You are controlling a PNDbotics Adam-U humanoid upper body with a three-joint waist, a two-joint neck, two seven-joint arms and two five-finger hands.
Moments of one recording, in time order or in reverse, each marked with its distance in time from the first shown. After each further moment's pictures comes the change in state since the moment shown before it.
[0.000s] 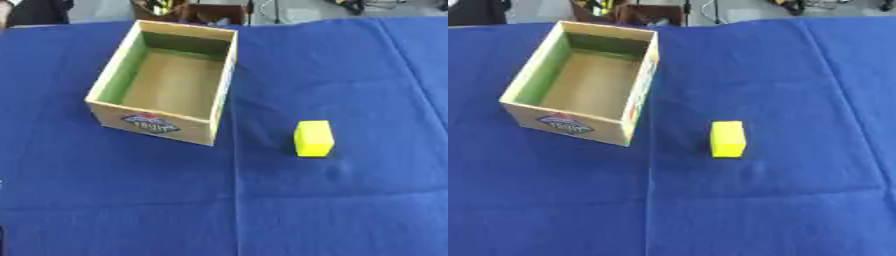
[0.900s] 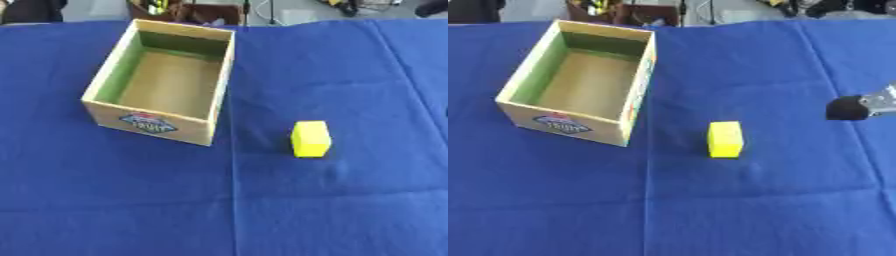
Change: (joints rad) left arm 0.000 0.000 -0.018 0.000 0.011 0.004 -0.018; right arm -0.148 -0.078 0.182 -0.001 0.096 0.113 0.400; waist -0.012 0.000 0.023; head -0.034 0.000
